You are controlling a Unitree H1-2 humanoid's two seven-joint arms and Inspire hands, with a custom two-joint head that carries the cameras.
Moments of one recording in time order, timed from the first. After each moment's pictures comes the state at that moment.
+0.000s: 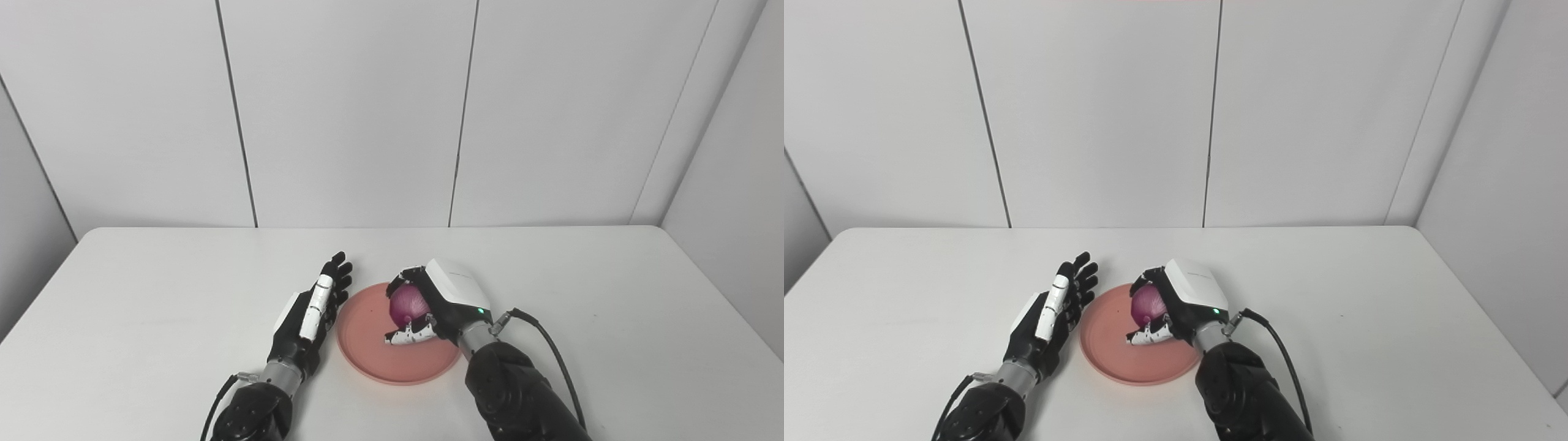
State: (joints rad) left arm -0.33 -0.05 -0.08 0.22 -0.10 0.11 -0.17; right arm -0.44 -0.16 0.43 0.08 -0.78 0.32 0.12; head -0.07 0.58
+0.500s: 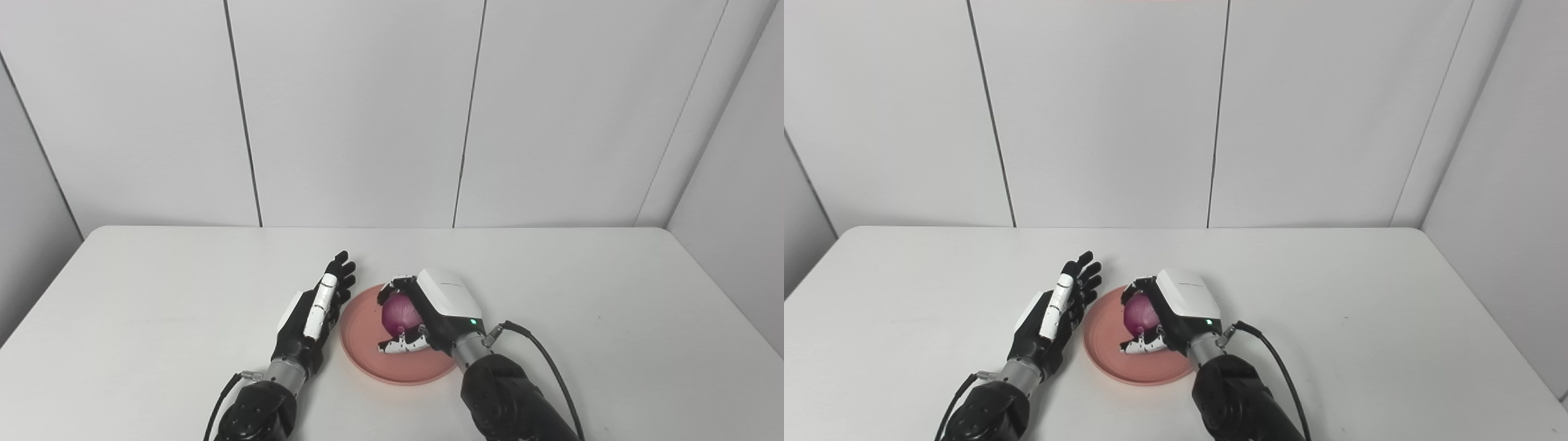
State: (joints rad) left arm -0.33 -0.05 -0.09 0.22 -0.09 0.10 -0.15; right arm -0.43 -0.15 0.43 0.16 -0.76 0.20 0.03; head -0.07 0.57
